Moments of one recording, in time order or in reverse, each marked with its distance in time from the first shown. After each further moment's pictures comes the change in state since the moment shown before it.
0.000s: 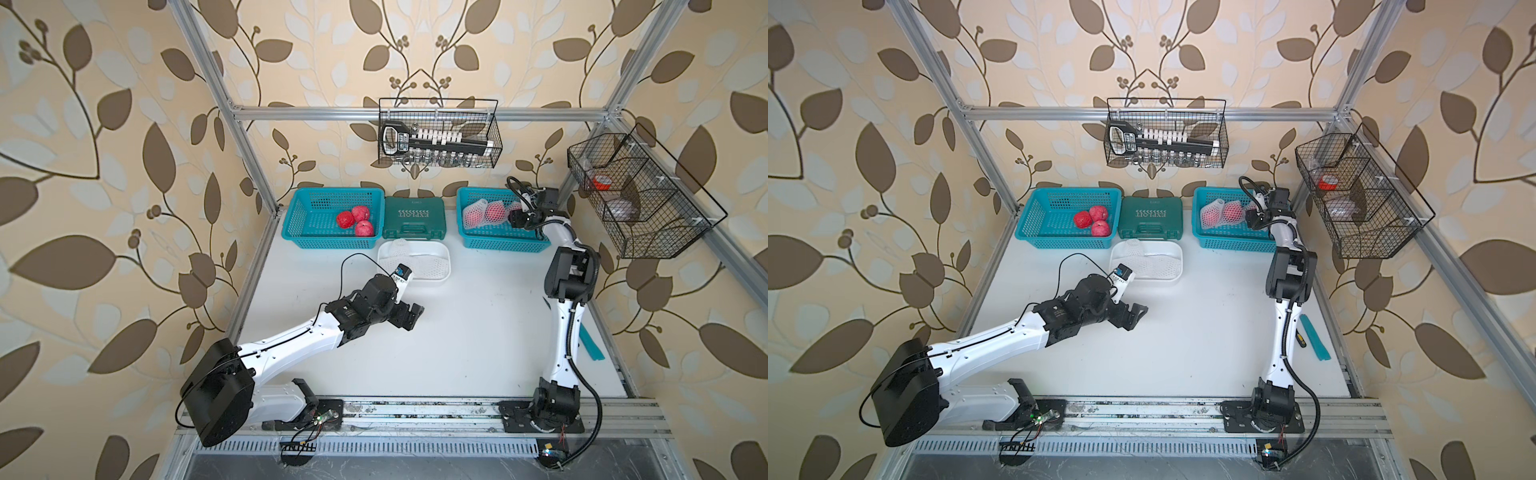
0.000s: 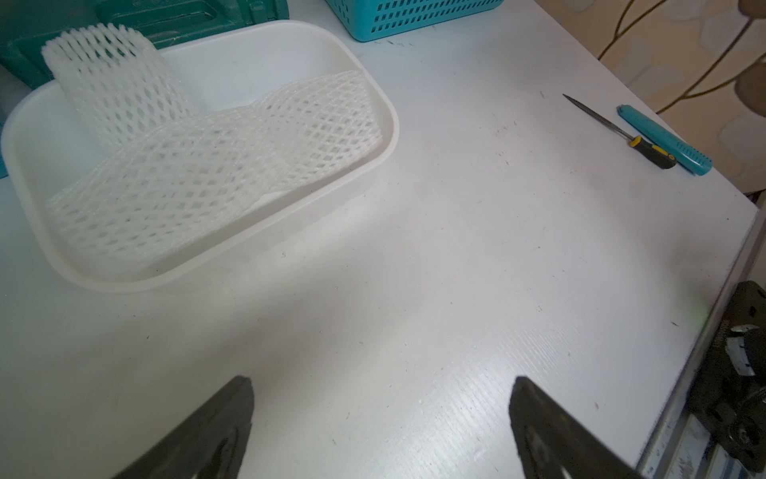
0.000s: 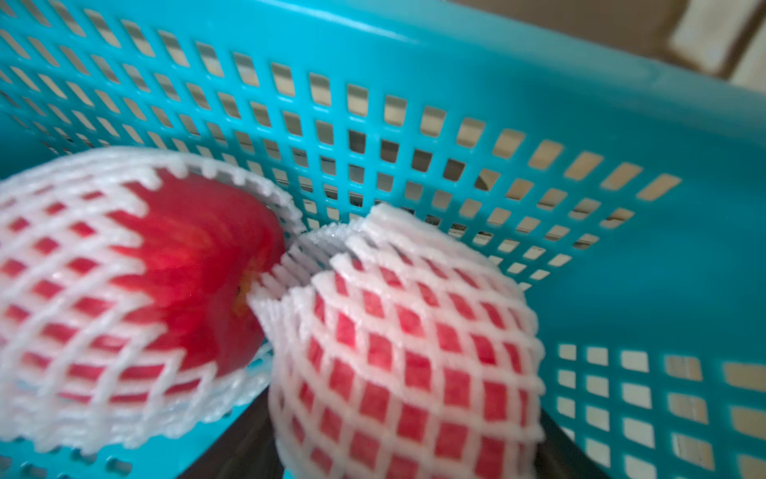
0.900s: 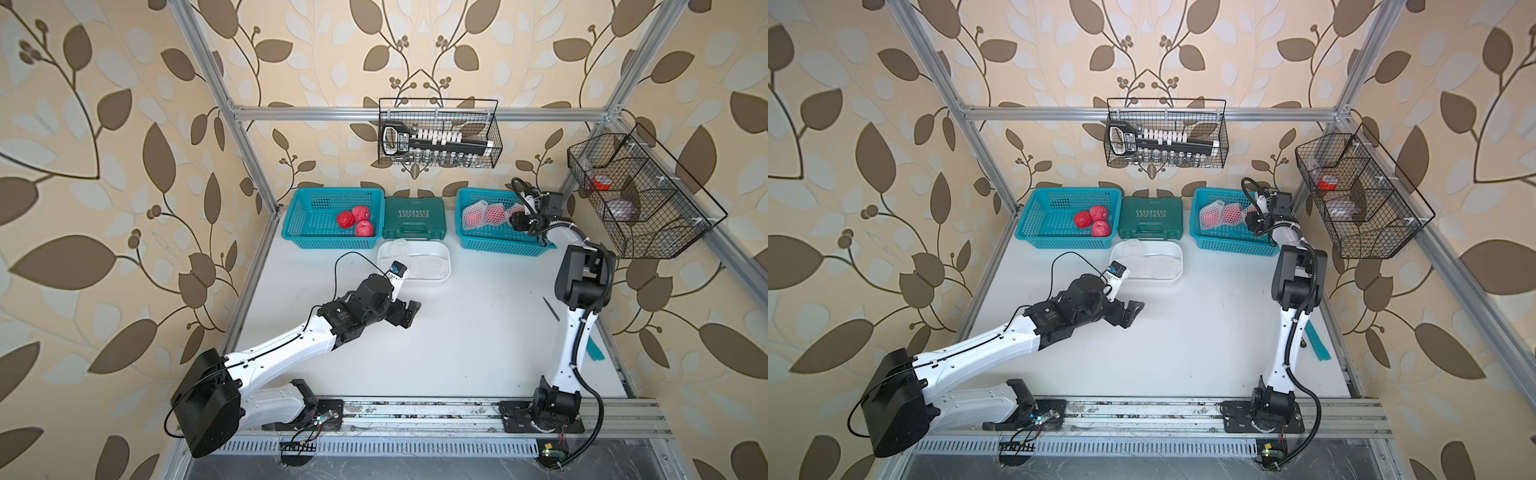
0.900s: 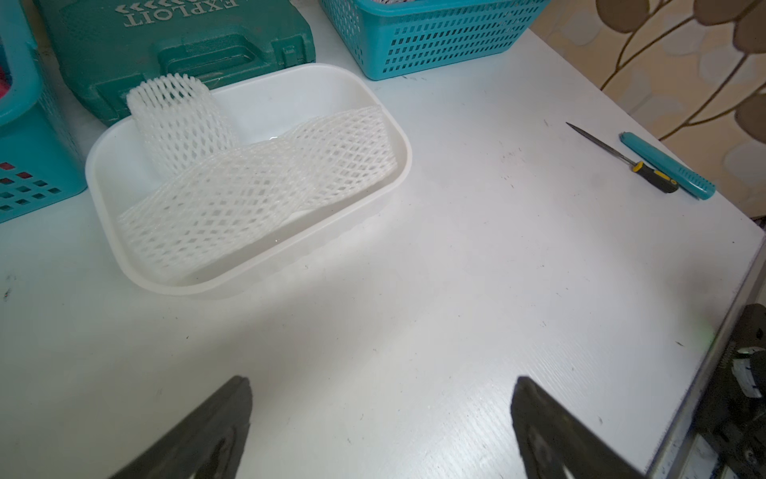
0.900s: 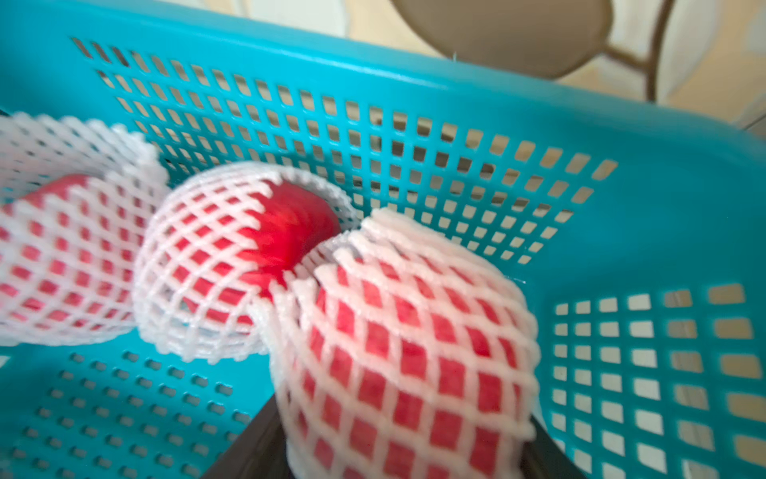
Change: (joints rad) left arm 0.000 -0.066 -0.003 -0.018 -0.053 0.000; right arm 0.019 -0.278 -0.417 0.194 -0.003 0.077
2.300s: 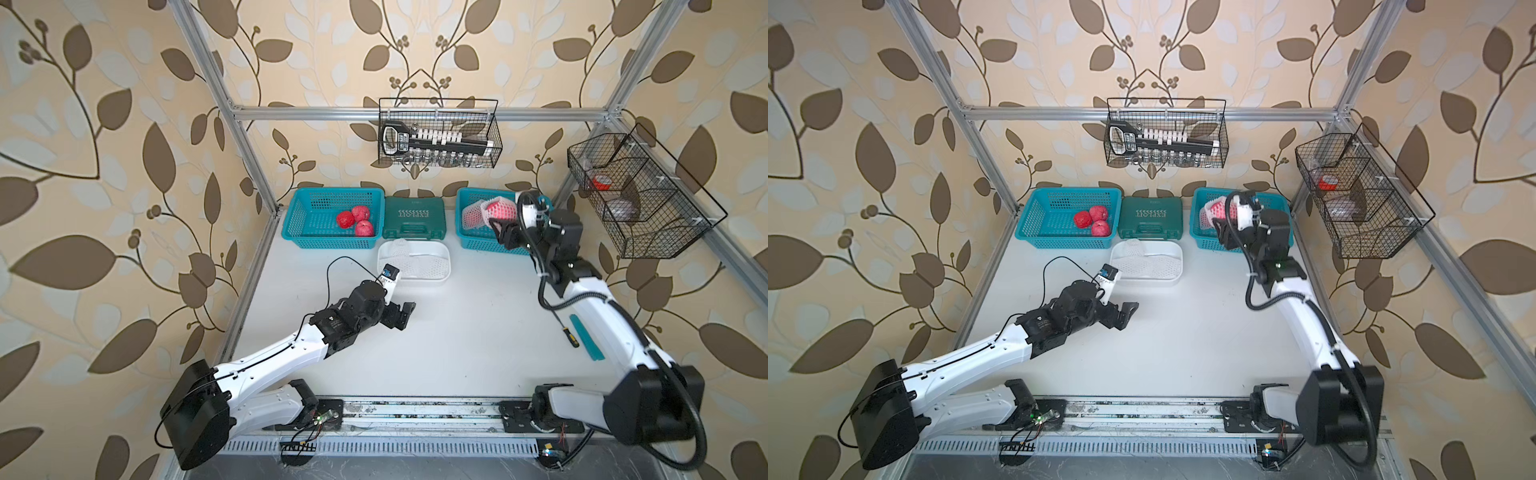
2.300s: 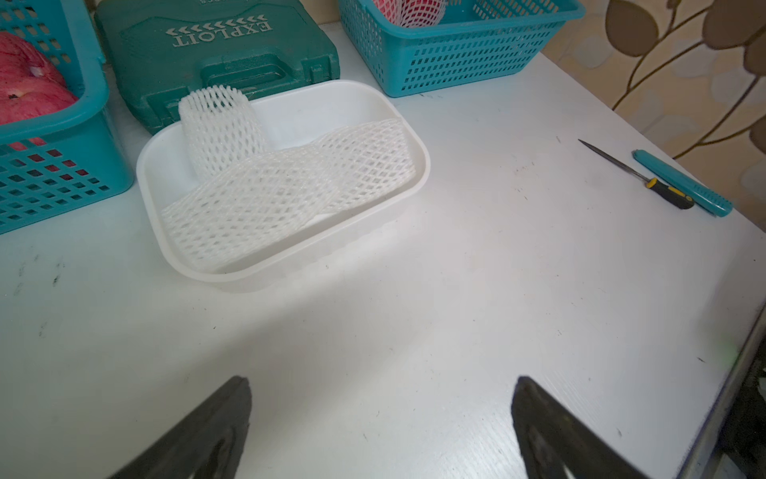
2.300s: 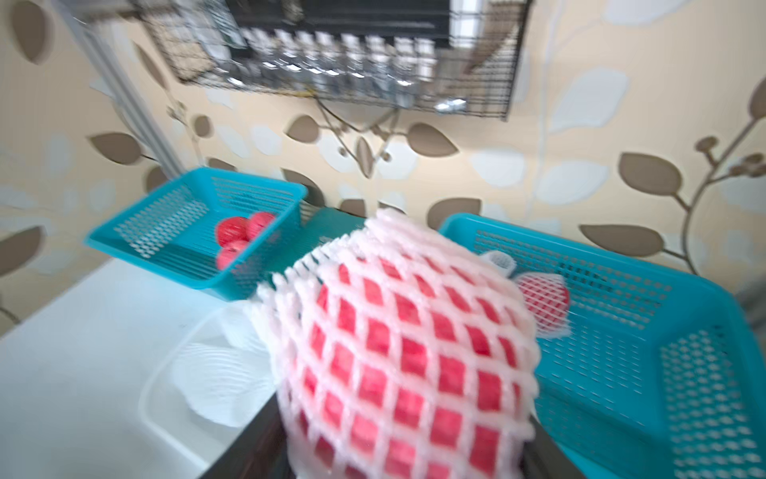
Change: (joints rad) left arm 0.000 -0.093 -0.094 0.057 -0.054 -0.007; right arm 0.319 -1.149 -0.955 0.281 -0.116 0.267
